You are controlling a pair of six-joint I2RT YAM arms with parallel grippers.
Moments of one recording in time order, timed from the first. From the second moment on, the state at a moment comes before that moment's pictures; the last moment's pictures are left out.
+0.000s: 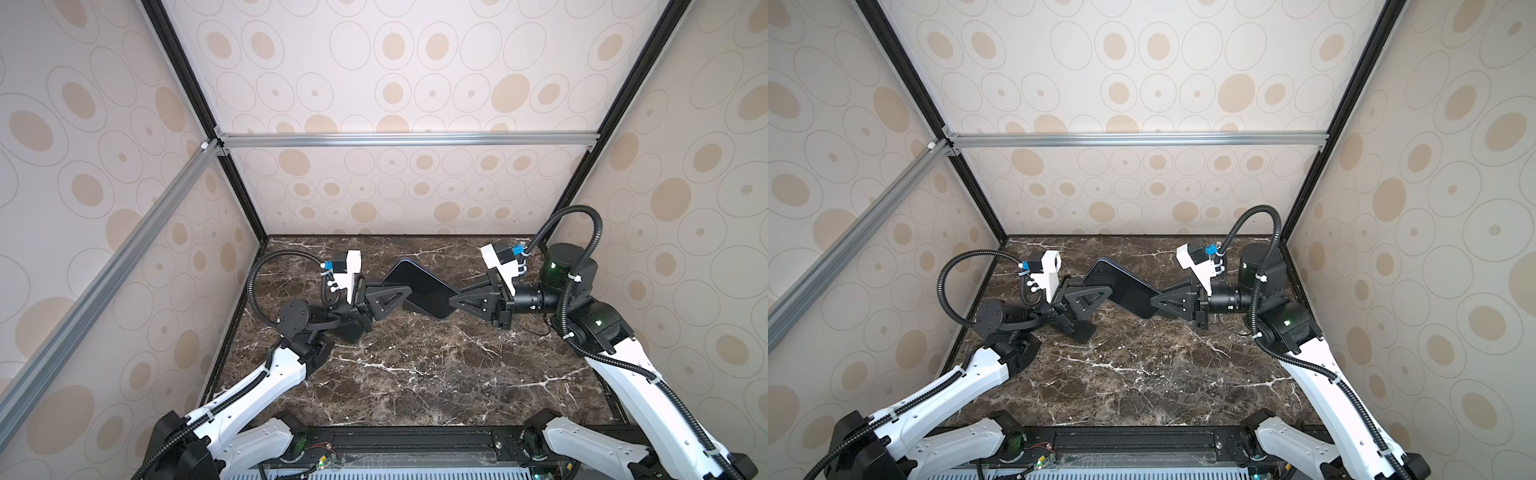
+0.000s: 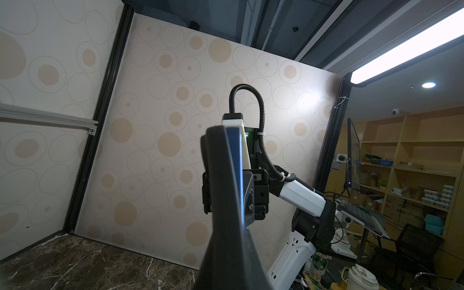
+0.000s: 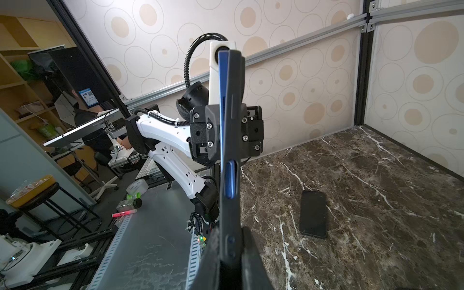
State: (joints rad) left arm -0.61 1.06 0.75 0.95 0.74 -0.76; right arm 0.46 1.01 1.26 -0.42 -1.05 0.13
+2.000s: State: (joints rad) left arm -0.62 1.15 0.62 1.35 0.55 -0.90; right arm 0.56 1.06 0.86 0.82 -0.66 0.99
